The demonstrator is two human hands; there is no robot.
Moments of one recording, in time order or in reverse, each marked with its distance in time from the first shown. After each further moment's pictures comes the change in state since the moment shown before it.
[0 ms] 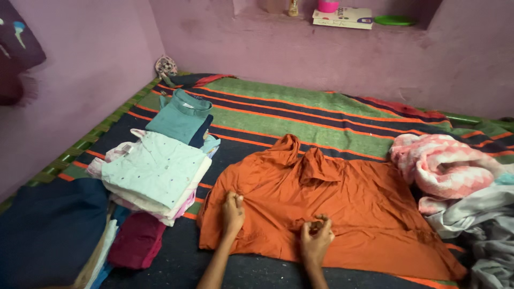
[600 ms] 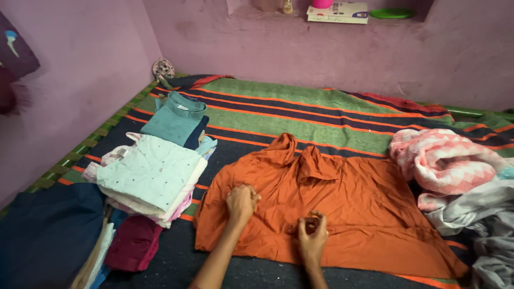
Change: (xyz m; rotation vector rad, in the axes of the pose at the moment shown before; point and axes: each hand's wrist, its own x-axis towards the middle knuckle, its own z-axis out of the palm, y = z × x) left_hand 0.032 0.097 0.000 0.457 -0.433 -0.121; right_hand 0.011 -0.009 -0.005 0.244 -0.073 0.036
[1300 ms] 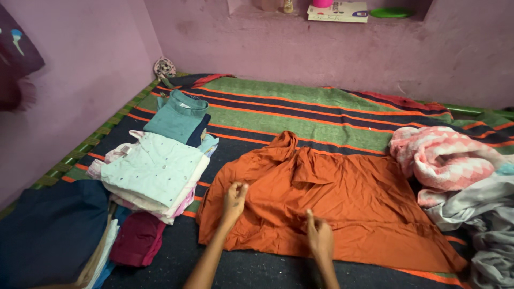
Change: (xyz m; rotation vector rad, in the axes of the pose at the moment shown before) left_hand 0.021 -0.073 0.041 -0.783 0.204 0.106; right_hand 0.018 -0.016 -0.025 -0.502 -0.320 0.462
